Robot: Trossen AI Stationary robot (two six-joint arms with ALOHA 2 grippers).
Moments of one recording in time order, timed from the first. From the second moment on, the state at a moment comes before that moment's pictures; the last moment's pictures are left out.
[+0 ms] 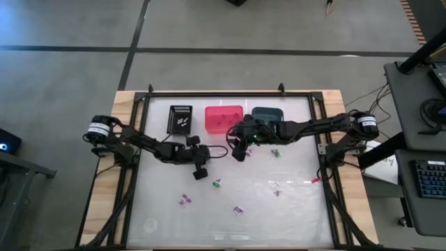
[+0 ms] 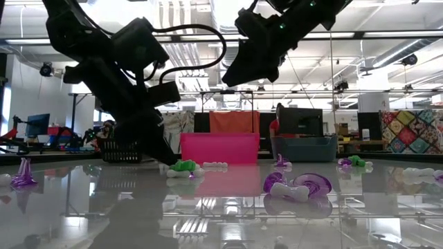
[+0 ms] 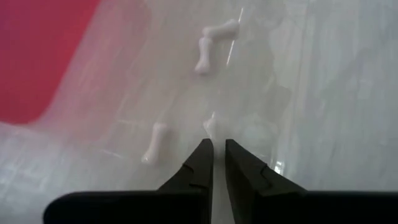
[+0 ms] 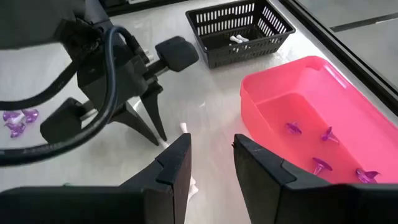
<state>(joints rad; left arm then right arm) -0.07 1.67 0.63 0.14 -0.31 -0.19 -0.06 1.59 1.07 -0.08 0.16 0.17</state>
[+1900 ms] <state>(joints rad) 0.50 1.13 0.63 -0.37 -0.31 -0.25 -0.02 1.59 1.07 -0.22 0.02 0.41</state>
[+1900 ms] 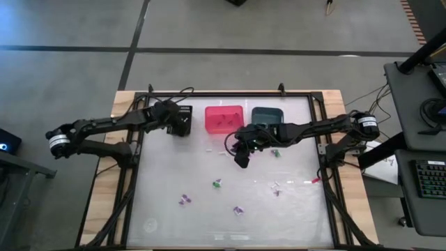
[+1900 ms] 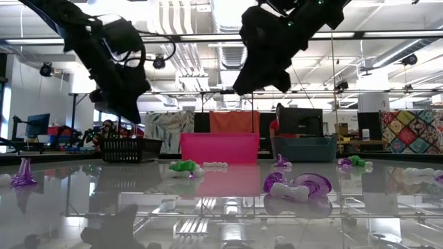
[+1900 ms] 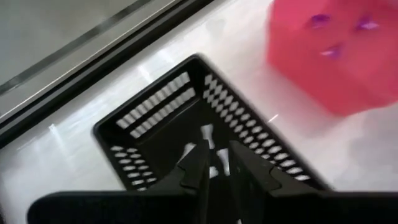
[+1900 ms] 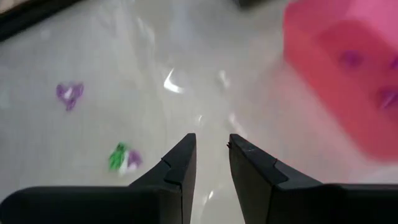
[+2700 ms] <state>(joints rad) 0.18 1.07 0.63 -0.06 -0.30 -0.14 -0.02 1.59 1.07 -0.99 -0.16 0.75</state>
